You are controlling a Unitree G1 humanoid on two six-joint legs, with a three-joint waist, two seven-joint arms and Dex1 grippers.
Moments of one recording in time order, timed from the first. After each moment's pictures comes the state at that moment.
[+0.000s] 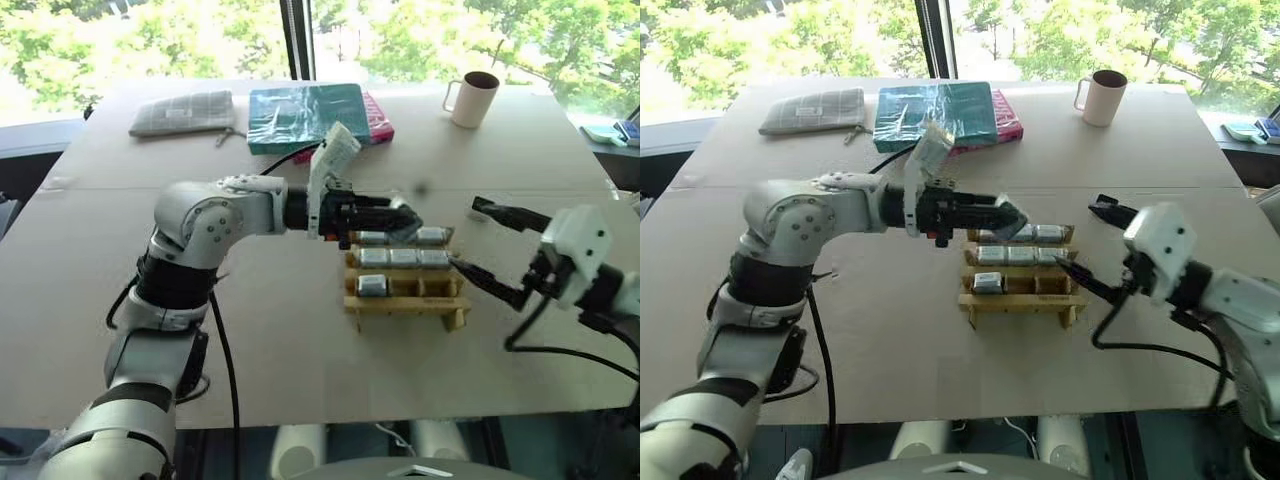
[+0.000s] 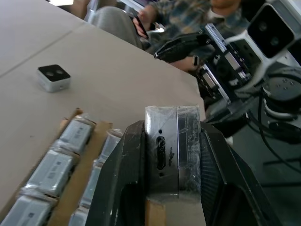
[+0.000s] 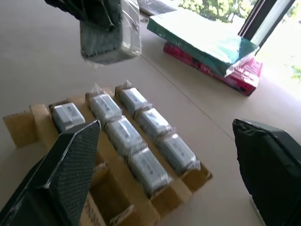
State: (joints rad) left arm -0.90 0.59 -0.24 -0.08 -0.88 1.07 -0.94; right arm 0.04 -0.71 -0.40 -0.72 0.52 0.55 0.89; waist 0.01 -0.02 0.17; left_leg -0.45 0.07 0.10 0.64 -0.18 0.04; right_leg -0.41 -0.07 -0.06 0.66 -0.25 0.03
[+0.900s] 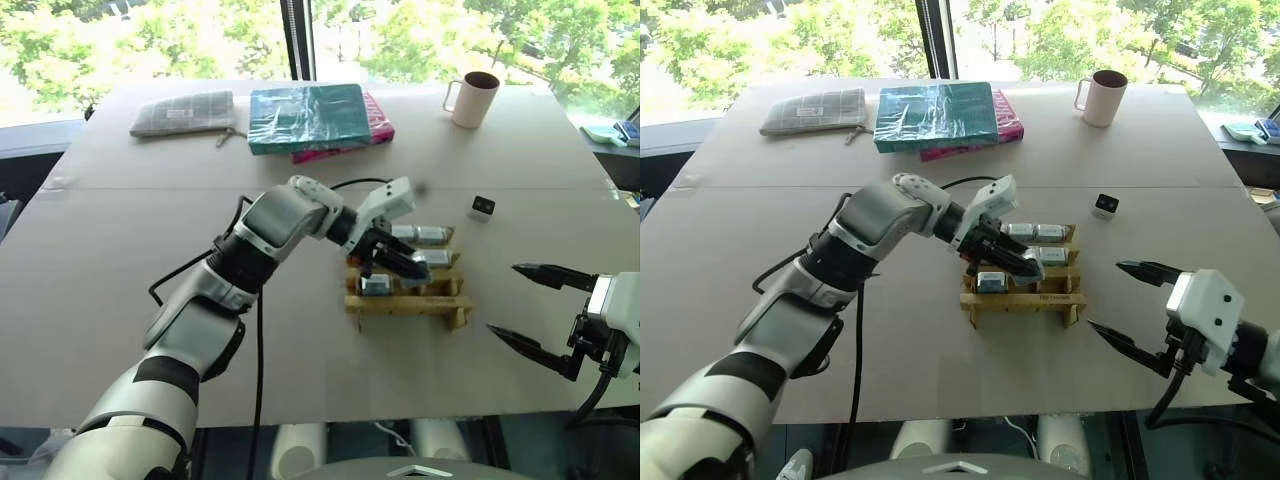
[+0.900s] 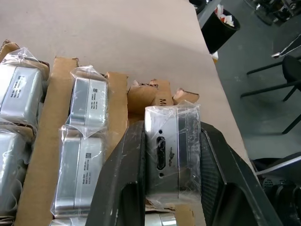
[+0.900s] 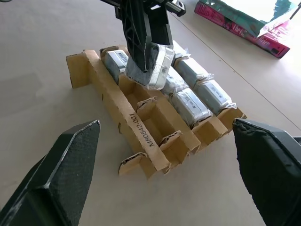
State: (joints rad) left arm -1.03 0.43 -0.55 0.19 -0.40 0.86 -1.28; right arm 0.37 -0.75 -0.53 -0.76 0.55 0.36 0.99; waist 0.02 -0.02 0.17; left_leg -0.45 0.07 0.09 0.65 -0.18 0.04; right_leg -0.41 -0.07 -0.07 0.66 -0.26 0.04
